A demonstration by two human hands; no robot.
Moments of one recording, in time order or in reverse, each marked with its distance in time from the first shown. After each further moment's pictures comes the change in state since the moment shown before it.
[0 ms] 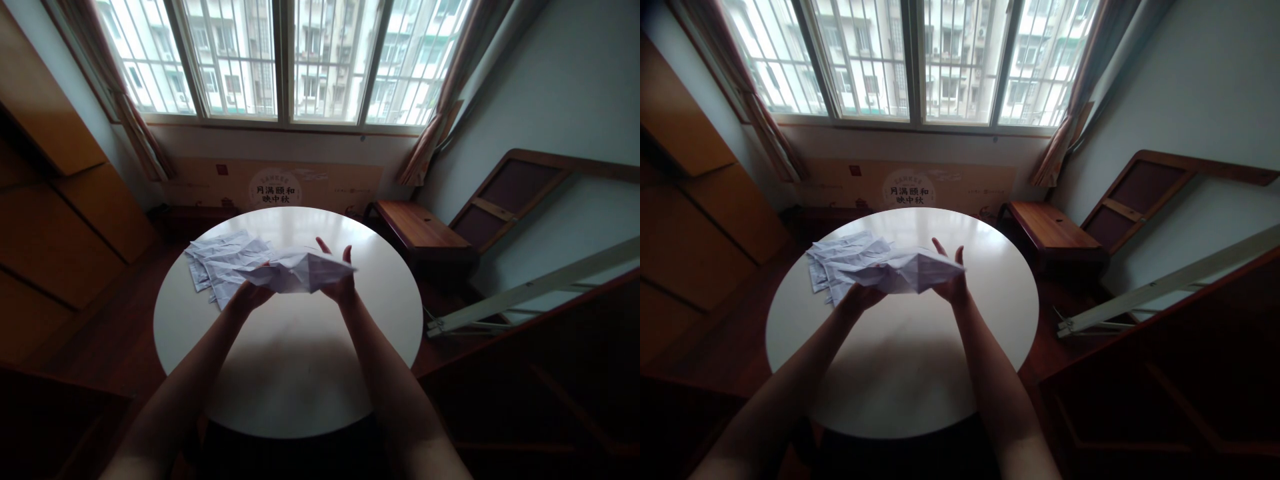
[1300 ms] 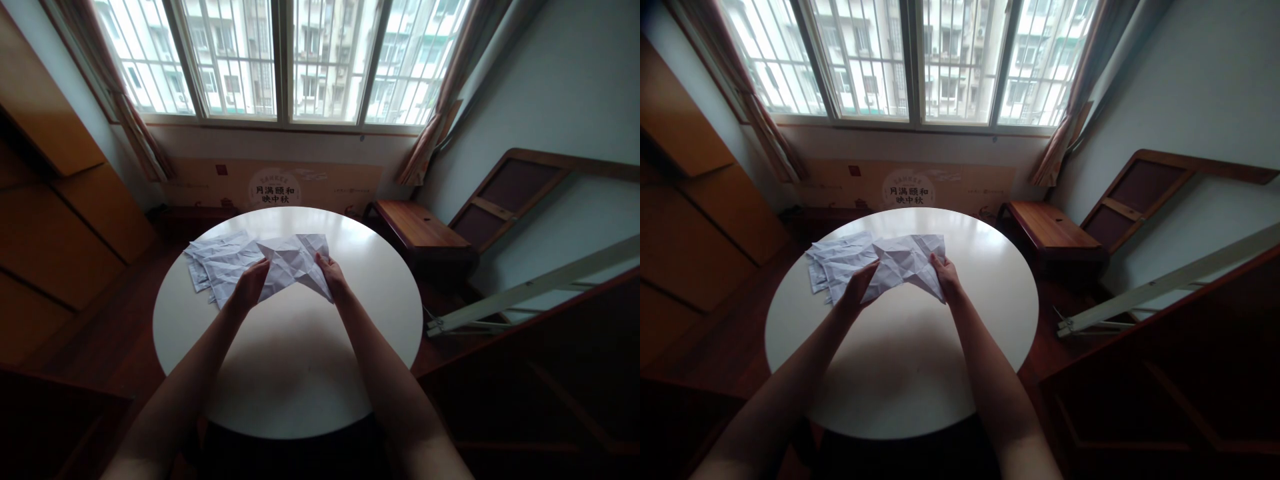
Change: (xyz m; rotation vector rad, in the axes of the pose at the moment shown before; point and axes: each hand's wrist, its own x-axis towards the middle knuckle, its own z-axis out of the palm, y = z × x) left_hand 0.003 0.010 -0.005 0.070 0.260 0.024; right_hand 0.021 0.030 -0.014 -0.091 0.378 0.020
